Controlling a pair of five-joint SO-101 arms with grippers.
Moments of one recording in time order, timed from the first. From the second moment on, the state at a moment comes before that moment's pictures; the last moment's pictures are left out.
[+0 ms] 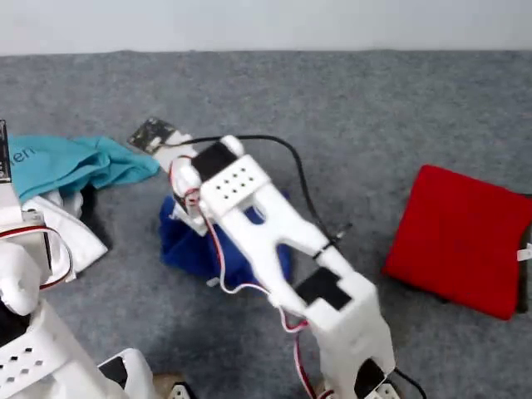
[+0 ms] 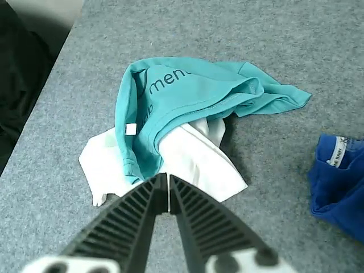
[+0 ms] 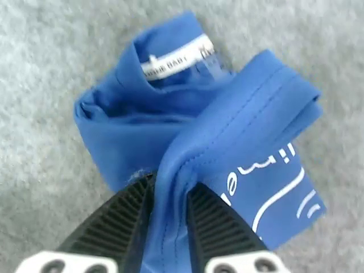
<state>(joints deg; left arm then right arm) -35.5 -47.3 9.5 94.1 -14.1 -44.8 29.6 -32.7 87.6 12.0</state>
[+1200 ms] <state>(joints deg) -35.6 -47.3 11.6 94.0 -14.1 -36.4 27.4 -21.5 100.2 8.4</state>
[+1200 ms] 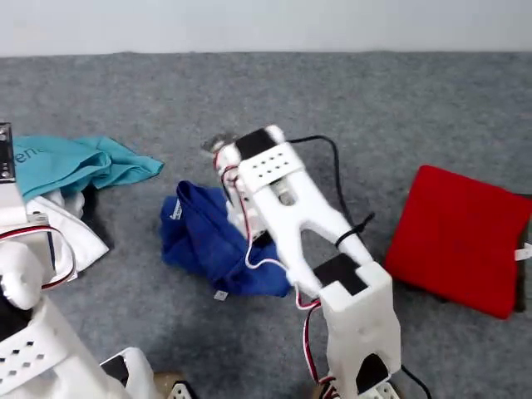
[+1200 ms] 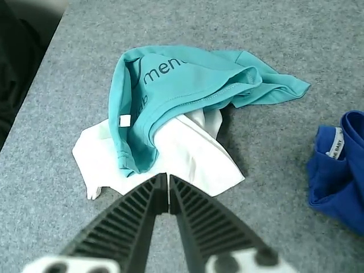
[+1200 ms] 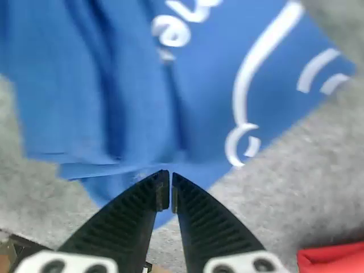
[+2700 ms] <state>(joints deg) -35.5 -47.3 11.6 94.0 -10.1 -55.3 44.8 -47.0 97.9 8.6</state>
